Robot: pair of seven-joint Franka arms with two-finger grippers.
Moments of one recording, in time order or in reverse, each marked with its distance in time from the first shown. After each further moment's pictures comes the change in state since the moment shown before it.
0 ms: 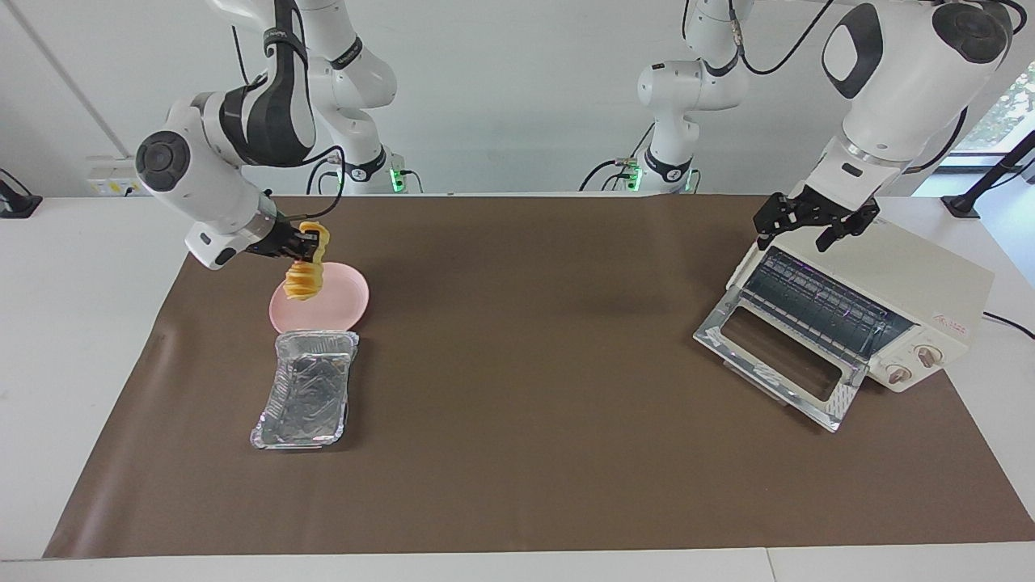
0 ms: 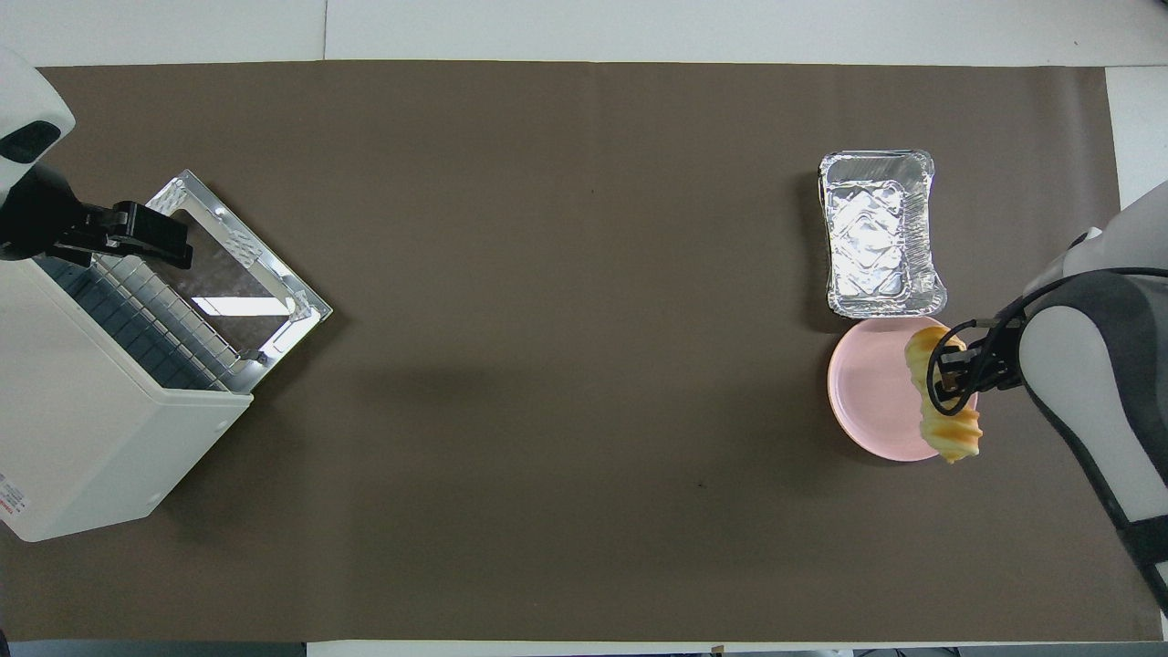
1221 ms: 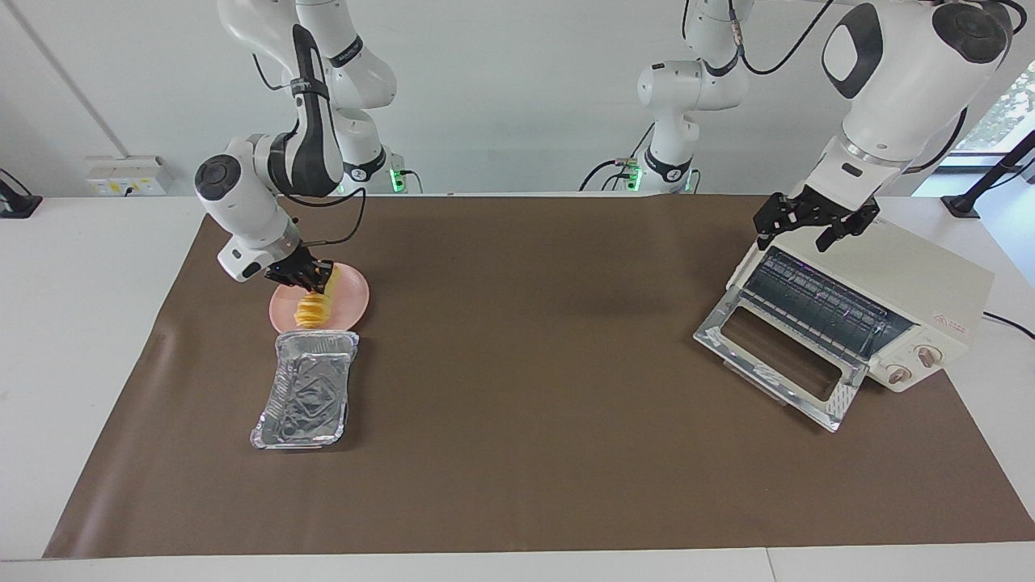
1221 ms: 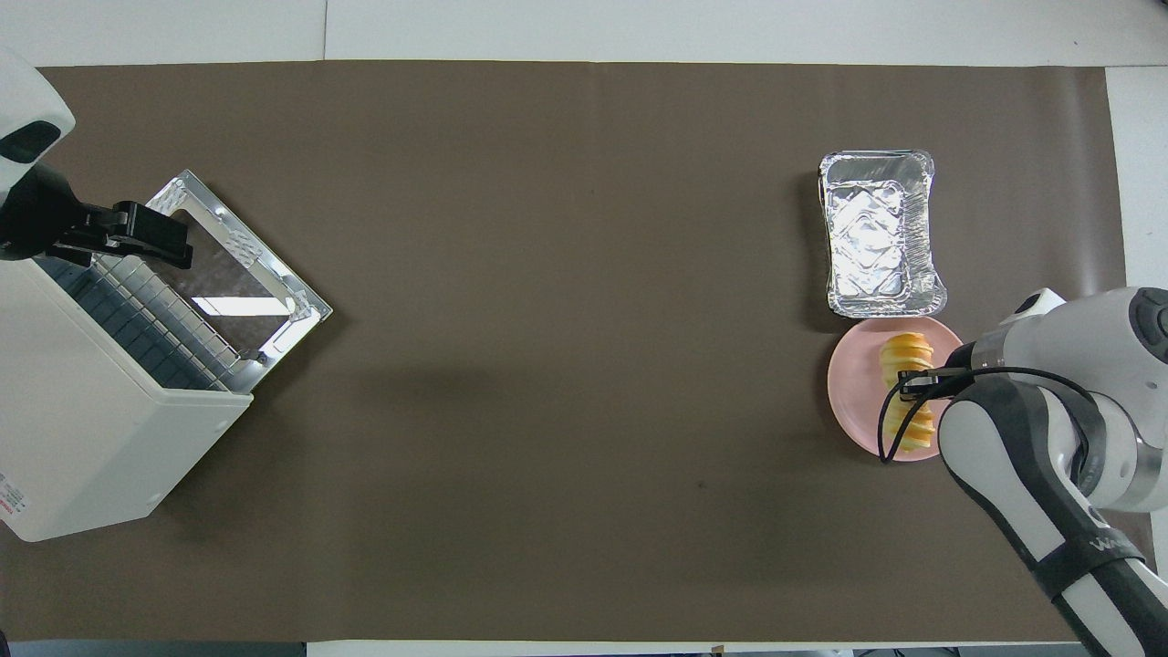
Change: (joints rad) left arm 0.000 0.000 0.000 0.000 0.000 0.000 0.000; right arm -0.023 0.036 0.001 -0.149 0.000 0.360 -0.046
